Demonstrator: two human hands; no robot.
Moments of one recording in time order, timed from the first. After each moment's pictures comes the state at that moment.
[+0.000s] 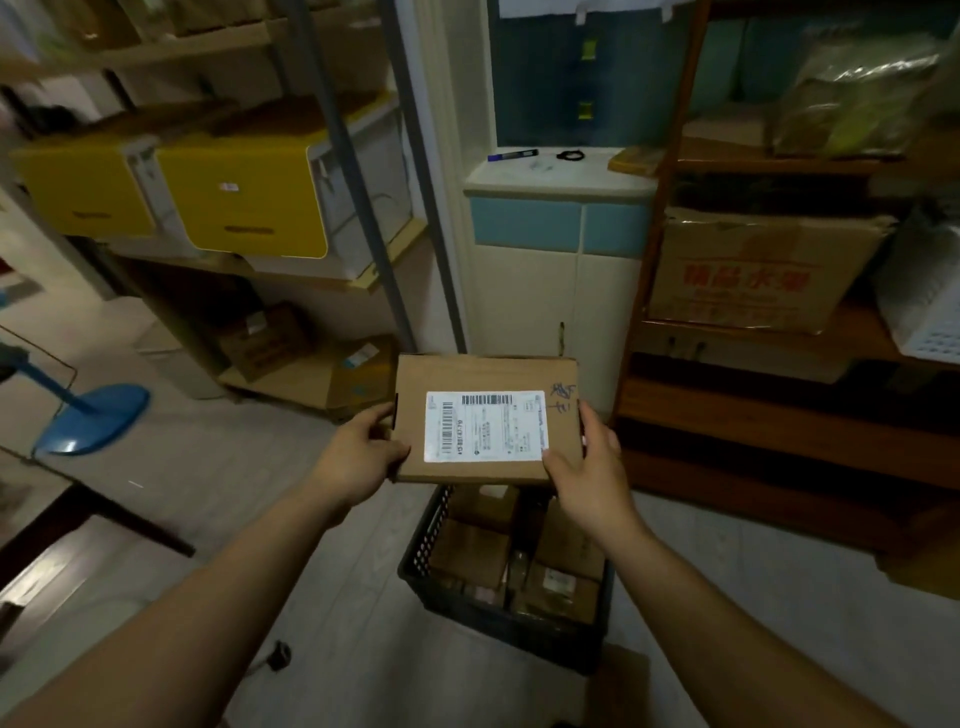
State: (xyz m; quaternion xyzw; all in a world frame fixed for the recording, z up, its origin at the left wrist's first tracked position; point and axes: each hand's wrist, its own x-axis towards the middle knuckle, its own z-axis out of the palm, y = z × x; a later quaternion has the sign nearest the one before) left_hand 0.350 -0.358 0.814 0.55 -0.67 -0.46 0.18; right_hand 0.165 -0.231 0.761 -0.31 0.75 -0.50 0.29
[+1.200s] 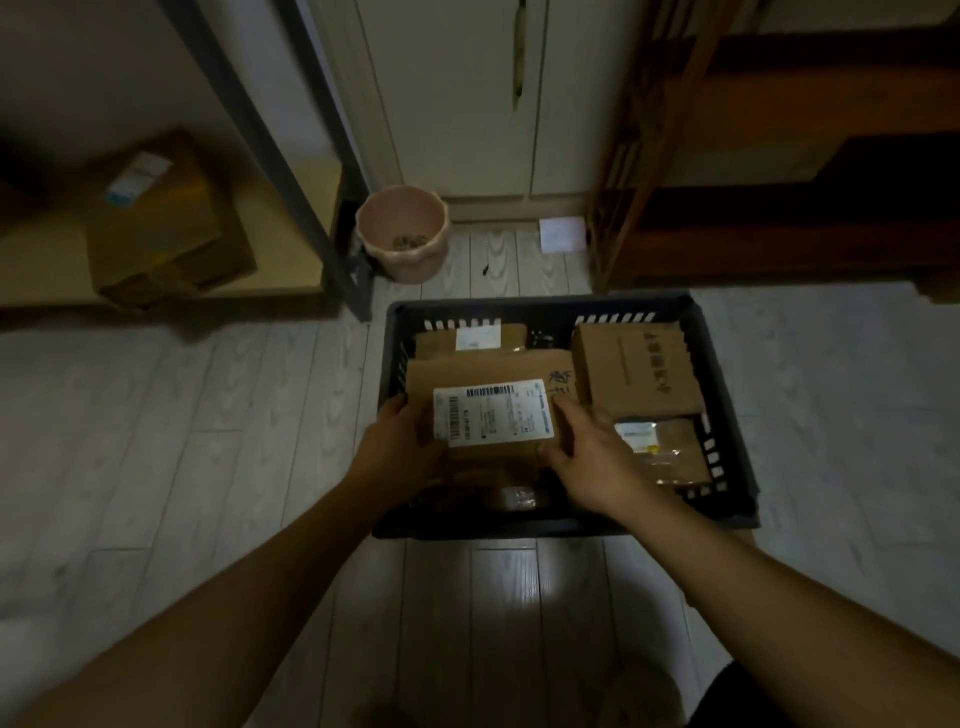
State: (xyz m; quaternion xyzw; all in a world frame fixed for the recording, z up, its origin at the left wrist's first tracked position) left_hand 0.354 -0.570 0.283 0.36 -0.85 -0.36 -0.12; right_hand 0.224 -0.387 0.274 -0.26 0.86 -0.28 0.32
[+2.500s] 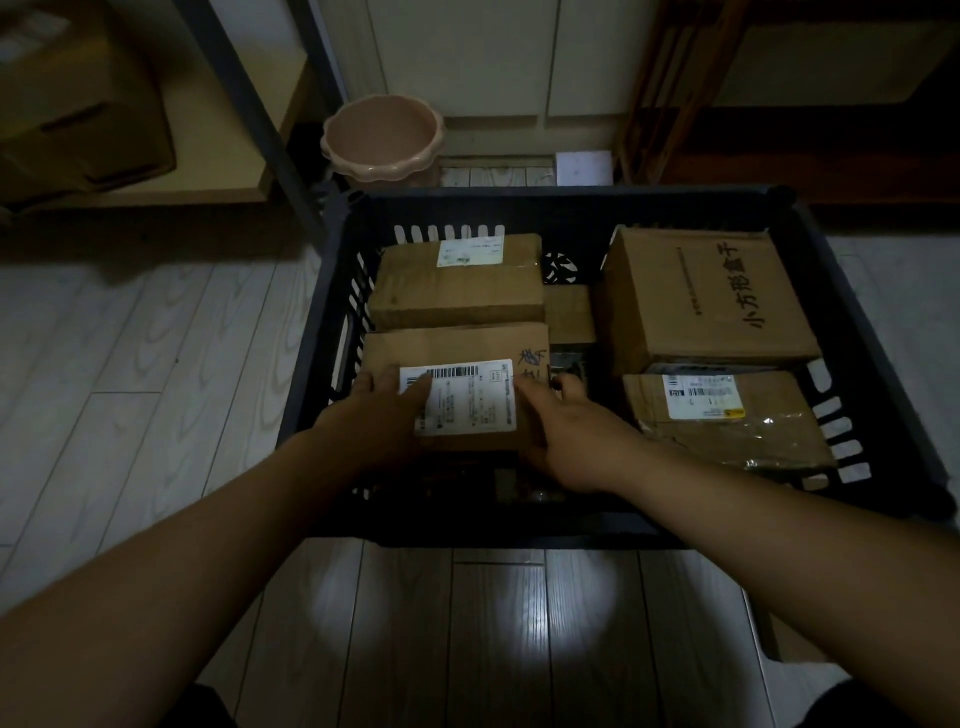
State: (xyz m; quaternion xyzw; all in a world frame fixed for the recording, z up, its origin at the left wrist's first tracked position) left_hand 0.333 -0.602 0.090 0.22 -0.93 -0.07 -0.30; right_hand 0.201 -0.416 0.094 -0.42 0.83 -0.10 0.35
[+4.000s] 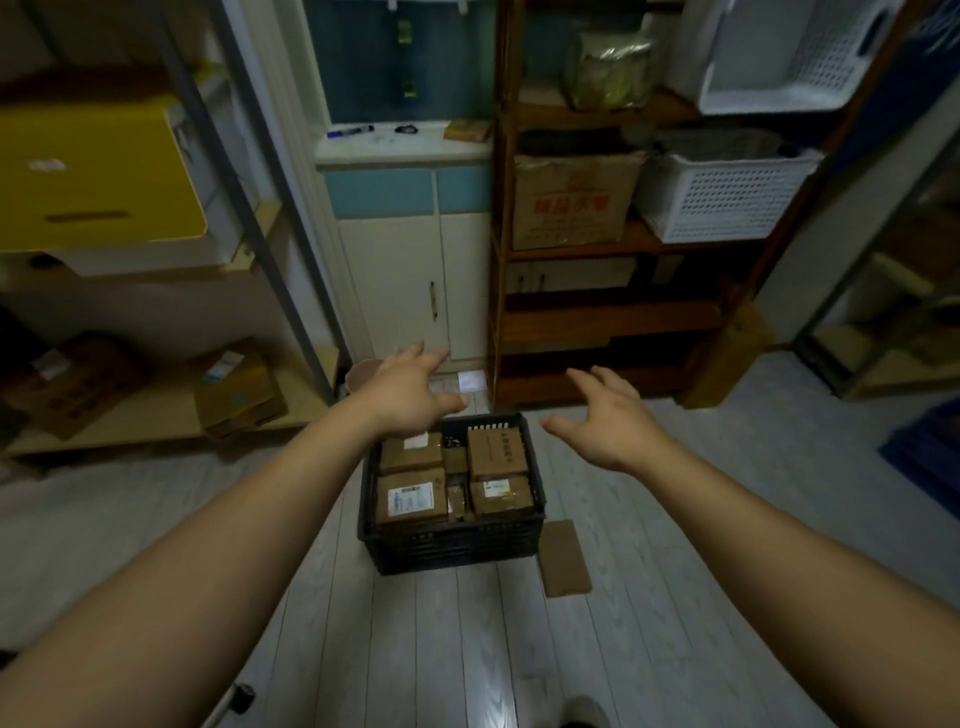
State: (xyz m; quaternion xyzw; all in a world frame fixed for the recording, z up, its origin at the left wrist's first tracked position) left_hand 0.438 -0.321 0.835 0.24 -0.94 -0.25 -0.04; right_hand 0.330 -0.116 0.803 -0.26 0.94 -0.18 0.13
